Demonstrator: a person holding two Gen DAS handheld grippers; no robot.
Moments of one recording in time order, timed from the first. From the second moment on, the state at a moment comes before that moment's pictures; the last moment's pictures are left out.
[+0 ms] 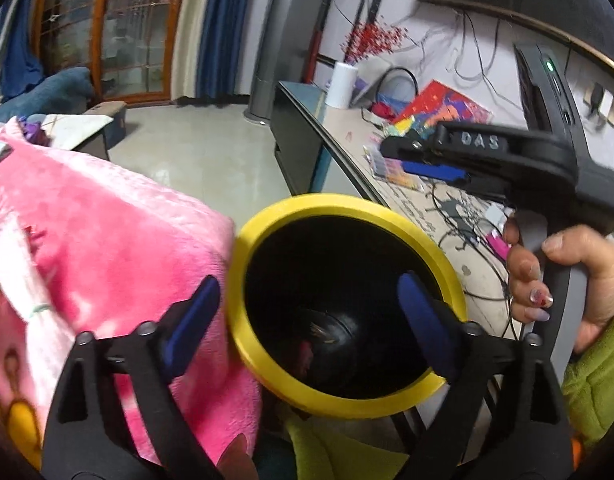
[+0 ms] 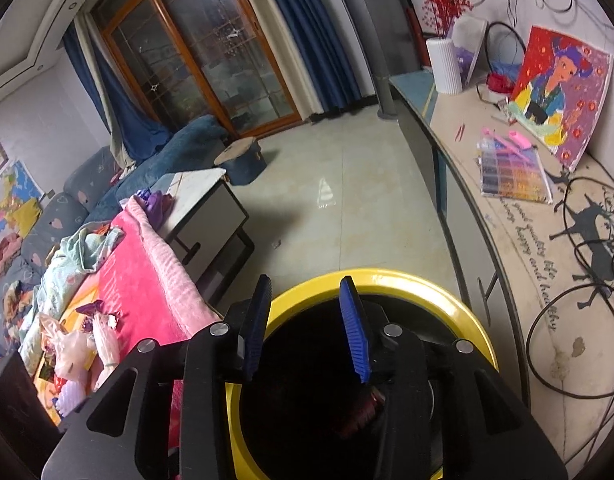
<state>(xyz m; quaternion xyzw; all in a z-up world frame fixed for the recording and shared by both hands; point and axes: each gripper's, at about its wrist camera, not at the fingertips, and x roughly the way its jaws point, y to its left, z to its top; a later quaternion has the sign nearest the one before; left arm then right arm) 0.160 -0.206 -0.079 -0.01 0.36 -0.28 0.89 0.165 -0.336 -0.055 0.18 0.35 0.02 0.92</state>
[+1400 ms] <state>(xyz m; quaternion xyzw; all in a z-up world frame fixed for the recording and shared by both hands) 0.104 -0.010 -0.001 -0.09 0.23 -0.06 0.97 0.100 -0.148 0.007 0.05 0.28 0.20 0.94</state>
